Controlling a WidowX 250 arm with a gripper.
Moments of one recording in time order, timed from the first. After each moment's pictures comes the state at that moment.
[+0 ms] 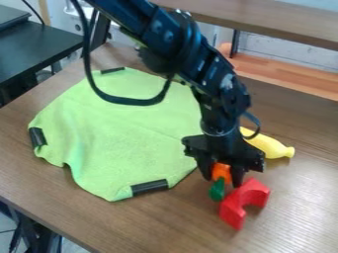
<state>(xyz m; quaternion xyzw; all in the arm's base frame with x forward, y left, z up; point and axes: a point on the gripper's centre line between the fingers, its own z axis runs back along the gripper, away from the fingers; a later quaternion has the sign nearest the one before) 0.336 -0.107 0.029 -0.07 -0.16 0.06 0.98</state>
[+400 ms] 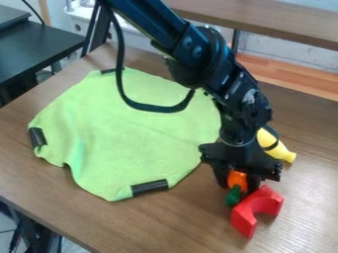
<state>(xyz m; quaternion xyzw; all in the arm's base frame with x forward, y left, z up) 0.347 -0.122 0.018 -0.06 -0.16 0.05 0.98</state>
